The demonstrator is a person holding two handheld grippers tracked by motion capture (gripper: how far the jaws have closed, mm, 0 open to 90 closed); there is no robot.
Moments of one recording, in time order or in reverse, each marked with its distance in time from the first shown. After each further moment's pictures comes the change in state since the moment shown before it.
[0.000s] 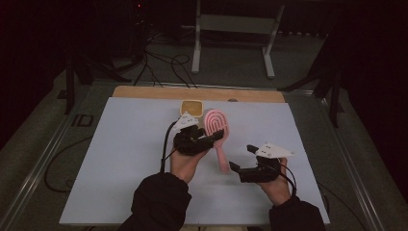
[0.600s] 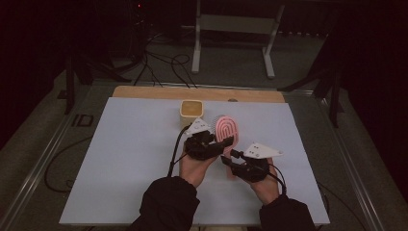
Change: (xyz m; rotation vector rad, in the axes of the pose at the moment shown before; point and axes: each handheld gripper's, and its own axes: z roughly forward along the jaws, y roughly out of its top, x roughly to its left) left arm -0.017 -0.011 0.023 0.058 -0.027 0.013; right arm 0.019 0.007 0.022 -0.023 0.054 -0.036
